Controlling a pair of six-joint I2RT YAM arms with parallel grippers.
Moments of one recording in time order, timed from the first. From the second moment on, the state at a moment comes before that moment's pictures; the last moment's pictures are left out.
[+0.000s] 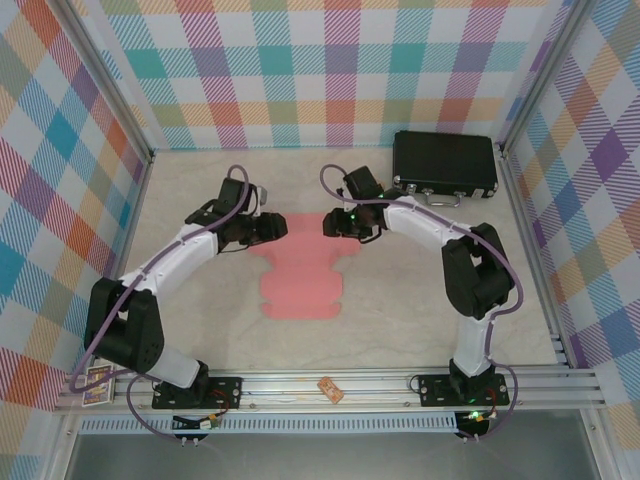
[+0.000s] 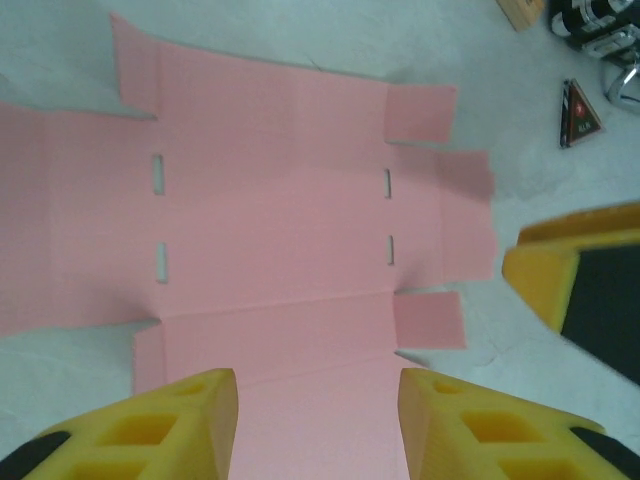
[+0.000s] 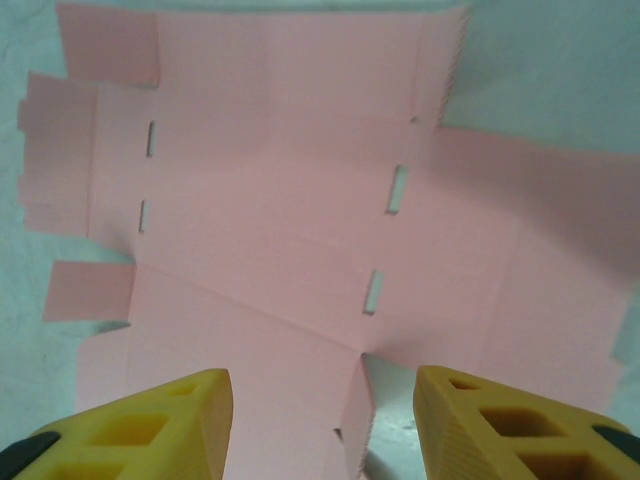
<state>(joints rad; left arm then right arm) -0.37 1.48 1.09 -0.51 0.24 -0.52 0.54 1.91 1.46 -0.58 -0.26 0.46</state>
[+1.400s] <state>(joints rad) -0.62 2.05 1.31 -0.27 0.33 -0.52 0.29 1.85 1.45 -0.62 -0.31 0.22</state>
